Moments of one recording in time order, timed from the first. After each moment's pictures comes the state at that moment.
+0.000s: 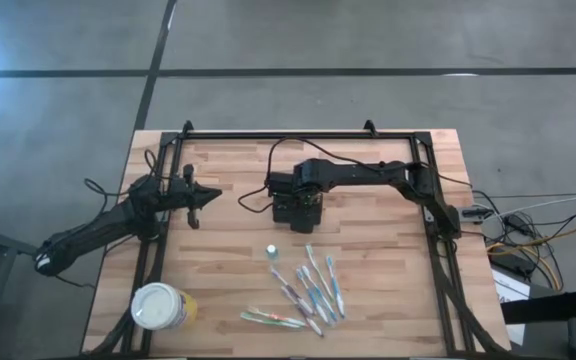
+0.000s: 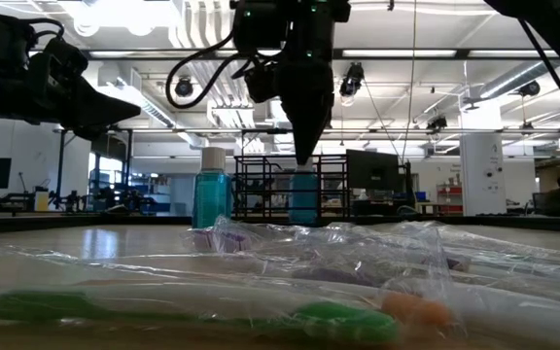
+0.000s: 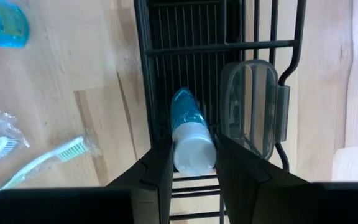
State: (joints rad) left arm 0.51 0.15 0.01 0.05 0.31 -0.02; right arm -0.09 2.16 1.96 -1.24 0.05 0.07
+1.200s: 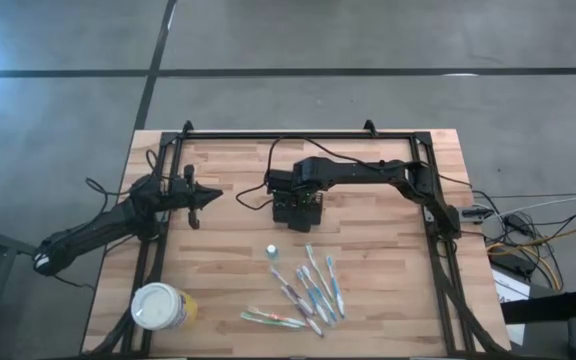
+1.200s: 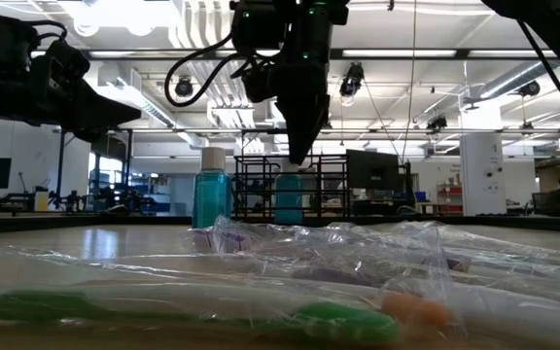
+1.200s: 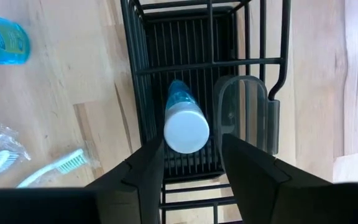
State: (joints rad) left arm 0.51 0.17 0.01 0.05 0.31 -0.02; right arm -0.10 2.17 1.97 -1.22 0.04 0.08
